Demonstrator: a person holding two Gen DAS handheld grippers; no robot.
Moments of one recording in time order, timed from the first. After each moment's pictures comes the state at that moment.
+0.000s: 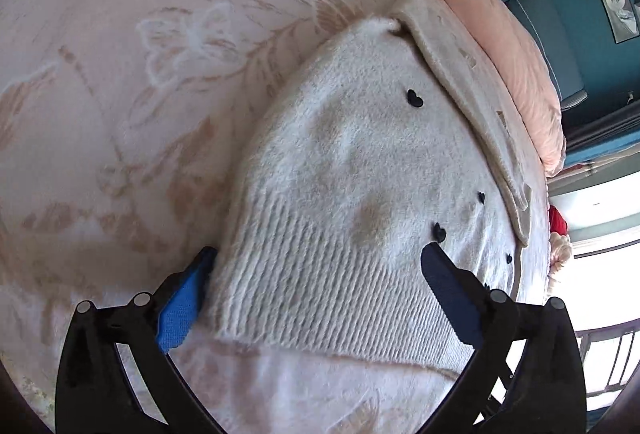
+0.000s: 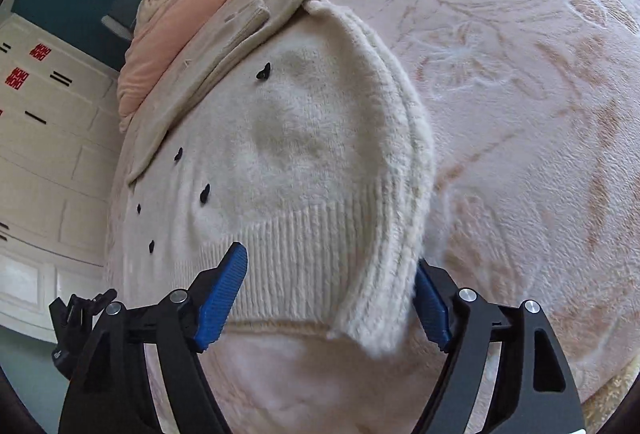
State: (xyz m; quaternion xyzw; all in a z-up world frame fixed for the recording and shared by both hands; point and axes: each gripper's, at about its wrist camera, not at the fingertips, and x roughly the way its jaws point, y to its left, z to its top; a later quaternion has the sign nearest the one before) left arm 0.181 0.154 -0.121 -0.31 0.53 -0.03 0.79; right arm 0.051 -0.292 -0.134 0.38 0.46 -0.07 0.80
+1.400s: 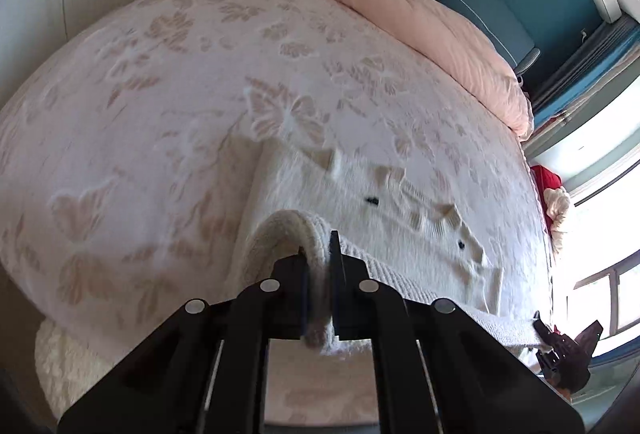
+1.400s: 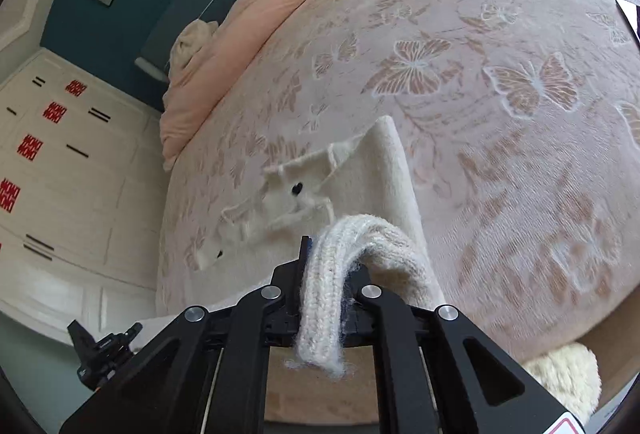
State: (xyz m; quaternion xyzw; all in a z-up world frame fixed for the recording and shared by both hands) left arm 0.152 0.144 0.003 -0.21 0.48 -0.10 0.85; right arm 0.001 -0.373 -0.031 0.41 0.40 -0.06 0.82
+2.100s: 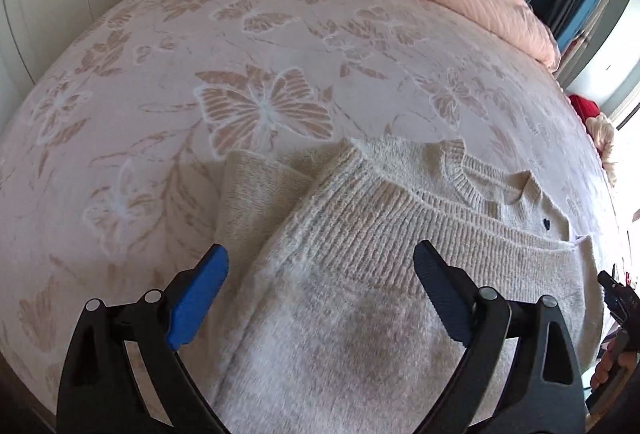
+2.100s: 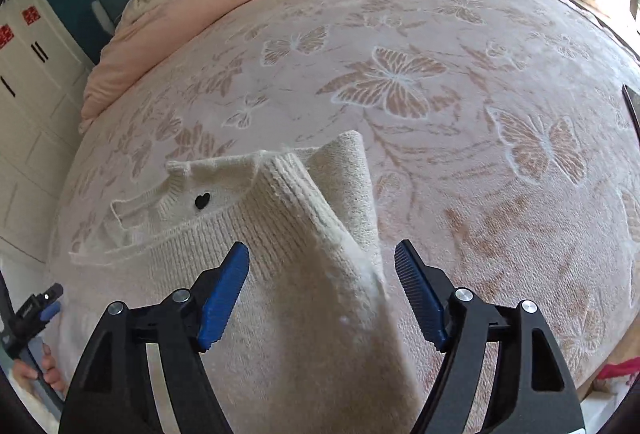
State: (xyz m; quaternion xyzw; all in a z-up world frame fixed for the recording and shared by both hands) left arm 0.228 0.086 -0.083 -0.06 0.52 -0.10 0.85; right arm 0.069 -0.355 -0.086 0.23 0.46 -0.14 0.85
